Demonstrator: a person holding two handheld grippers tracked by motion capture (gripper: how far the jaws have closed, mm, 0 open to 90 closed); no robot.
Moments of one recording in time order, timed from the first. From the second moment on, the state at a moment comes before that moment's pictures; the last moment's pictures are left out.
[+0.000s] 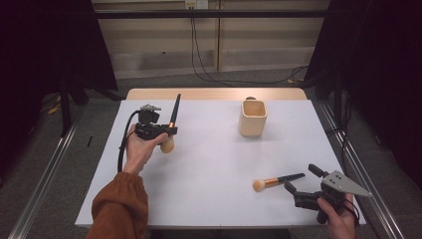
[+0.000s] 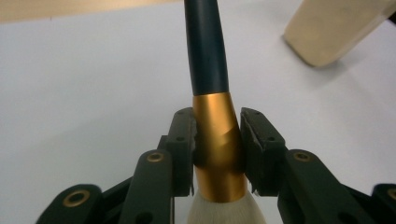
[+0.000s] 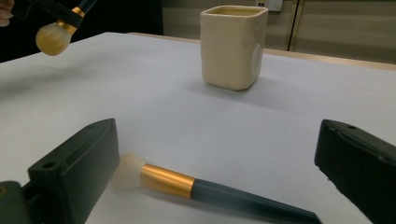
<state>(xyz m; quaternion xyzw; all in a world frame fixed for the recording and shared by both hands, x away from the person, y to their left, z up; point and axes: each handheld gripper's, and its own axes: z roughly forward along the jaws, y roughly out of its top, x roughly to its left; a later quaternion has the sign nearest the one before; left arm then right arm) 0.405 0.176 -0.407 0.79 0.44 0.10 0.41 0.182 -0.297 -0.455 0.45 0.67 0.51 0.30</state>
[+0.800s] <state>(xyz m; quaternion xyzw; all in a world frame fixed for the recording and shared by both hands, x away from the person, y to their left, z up) 0.363 0.180 -0.402 0.76 0.37 0.09 0.52 0.182 -0.298 -0.455 0.45 0.67 0.51 0.30</state>
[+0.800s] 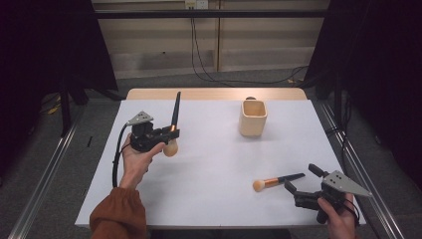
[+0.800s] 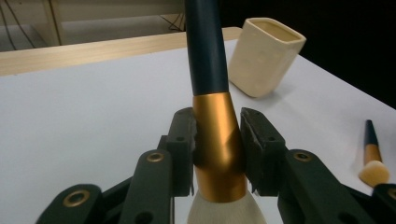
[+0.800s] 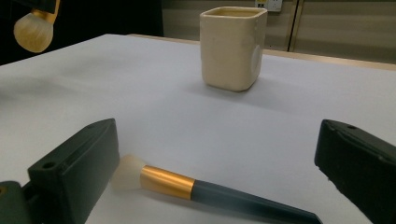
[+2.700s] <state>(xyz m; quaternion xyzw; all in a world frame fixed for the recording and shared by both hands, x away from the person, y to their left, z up) 0.310 0.096 -0.387 0.87 0.17 -0.05 0.47 0.182 -0.294 -0.455 0.44 0.67 0.52 0.29</state>
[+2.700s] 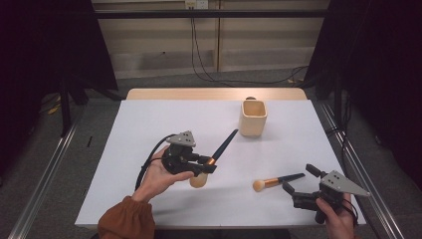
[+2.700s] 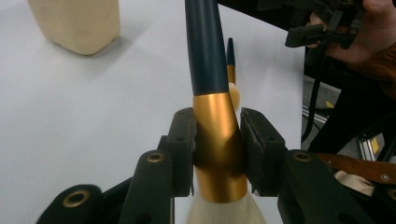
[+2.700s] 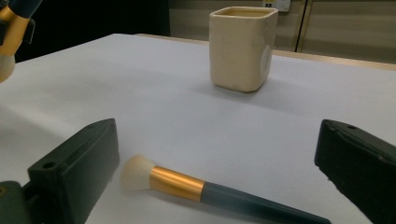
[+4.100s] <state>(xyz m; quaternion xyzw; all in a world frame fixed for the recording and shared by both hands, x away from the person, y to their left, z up) 0.310 0.067 -0.378 0.96 0.08 -0.09 0.27 0.187 -0.282 -0.453 0.40 0.70 0.53 0.26</state>
